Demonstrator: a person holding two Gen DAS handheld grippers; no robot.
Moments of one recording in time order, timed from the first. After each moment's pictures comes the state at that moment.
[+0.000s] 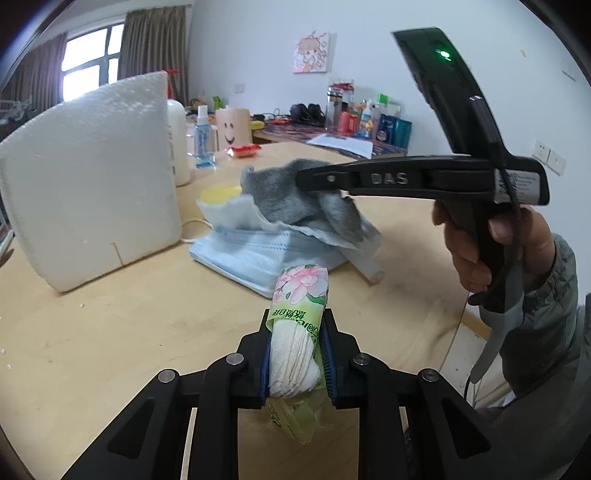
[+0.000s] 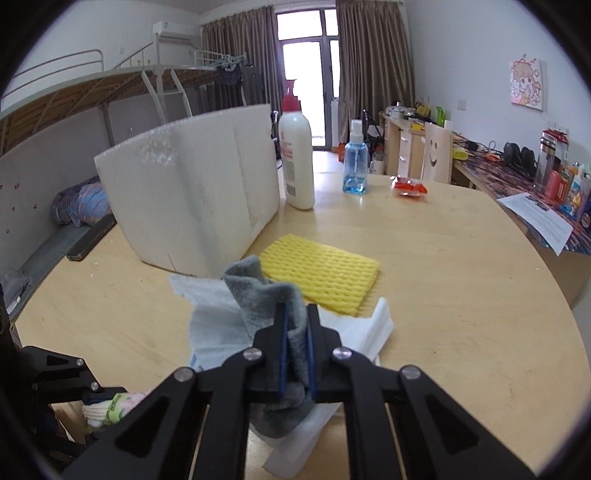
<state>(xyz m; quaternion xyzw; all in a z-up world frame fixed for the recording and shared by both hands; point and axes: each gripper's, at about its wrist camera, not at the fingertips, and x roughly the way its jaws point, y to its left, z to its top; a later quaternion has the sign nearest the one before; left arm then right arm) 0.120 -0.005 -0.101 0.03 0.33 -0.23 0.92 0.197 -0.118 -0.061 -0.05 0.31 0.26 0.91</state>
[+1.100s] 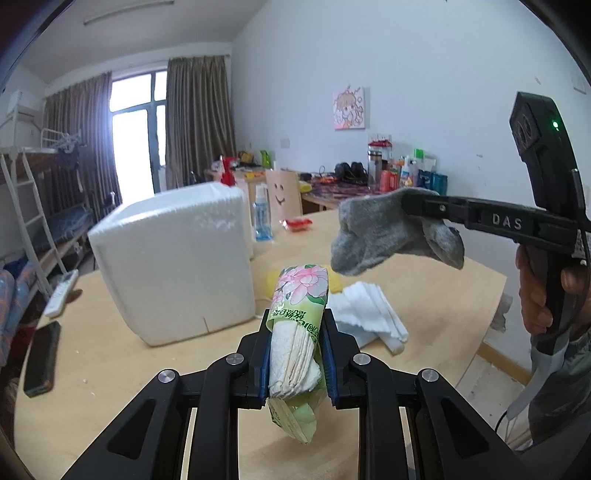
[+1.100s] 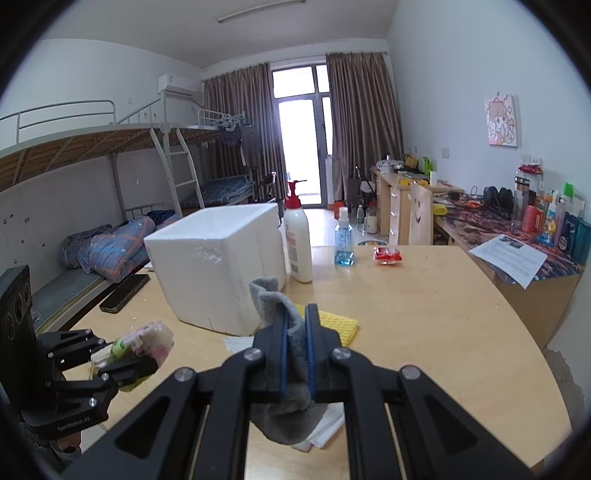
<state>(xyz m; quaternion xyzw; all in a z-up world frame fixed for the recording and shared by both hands) 0.072 0.027 -0.032 0.04 0.22 -0.13 0.97 0.142 -0.145 0.007 -0.01 0.20 0.26 0.94</state>
